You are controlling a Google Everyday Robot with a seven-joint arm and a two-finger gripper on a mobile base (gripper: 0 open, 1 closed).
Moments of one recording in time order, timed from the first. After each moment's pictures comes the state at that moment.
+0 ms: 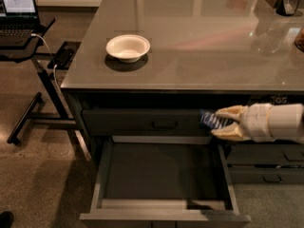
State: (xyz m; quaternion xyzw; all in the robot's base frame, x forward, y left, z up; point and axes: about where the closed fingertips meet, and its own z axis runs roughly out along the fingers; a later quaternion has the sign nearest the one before) arm 0.521 -0.219 0.745 -0.57 0.70 0.08 0.43
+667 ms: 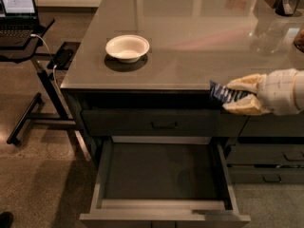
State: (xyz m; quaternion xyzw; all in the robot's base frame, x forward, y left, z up) arm 0.525 -0.225 0.853 -0.58 0.68 0.04 0.45
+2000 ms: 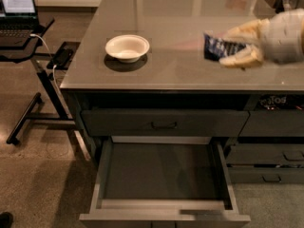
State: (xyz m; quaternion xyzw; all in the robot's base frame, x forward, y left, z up) arm 0.562 -0.203 0.968 -0.62 0.61 0.00 0.49
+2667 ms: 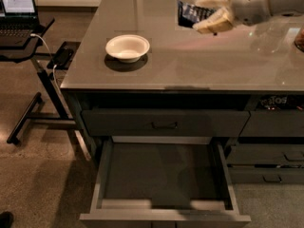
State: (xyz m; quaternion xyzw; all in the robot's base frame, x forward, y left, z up) arm 0.635 -0.144 1.020 -0.65 0.55 0.04 0.53
